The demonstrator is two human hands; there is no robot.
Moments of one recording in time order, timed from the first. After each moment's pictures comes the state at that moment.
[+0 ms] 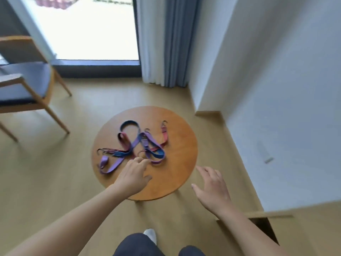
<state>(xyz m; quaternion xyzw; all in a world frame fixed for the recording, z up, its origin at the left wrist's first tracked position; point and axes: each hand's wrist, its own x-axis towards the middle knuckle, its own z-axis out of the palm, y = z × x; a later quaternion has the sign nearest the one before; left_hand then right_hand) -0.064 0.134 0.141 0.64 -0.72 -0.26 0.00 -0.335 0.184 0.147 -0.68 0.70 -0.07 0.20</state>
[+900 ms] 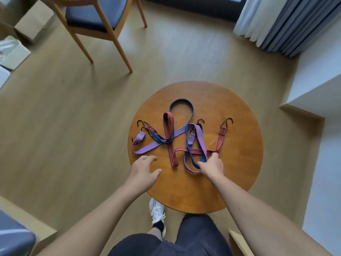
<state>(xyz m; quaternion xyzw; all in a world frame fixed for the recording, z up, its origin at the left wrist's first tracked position) -0.022 0.056 0.061 0.85 -0.35 -0.39 0.05 -0.217 -0.082 -0.025 -0.55 0.70 0.13 0.44</state>
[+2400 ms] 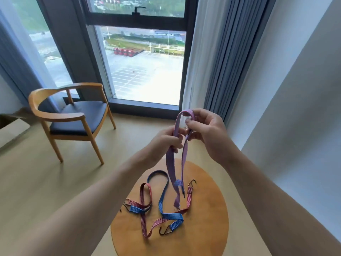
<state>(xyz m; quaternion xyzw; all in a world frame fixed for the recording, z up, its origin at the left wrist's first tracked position) -0.048 -0.072 0.348 0.49 -0.54 -0.52 0.44 -0.209 -0.102 0.385 -0.63 0.33 -0.43 0.55</state>
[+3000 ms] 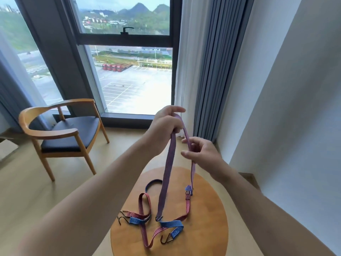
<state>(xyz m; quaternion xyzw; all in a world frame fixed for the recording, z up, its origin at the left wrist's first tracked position) -0.066 -0.077 0.411 0.47 -0.49 -0.50 0.54 -0.229 -0.083 0.339 -0.66 0.44 -0.36 0.49</state>
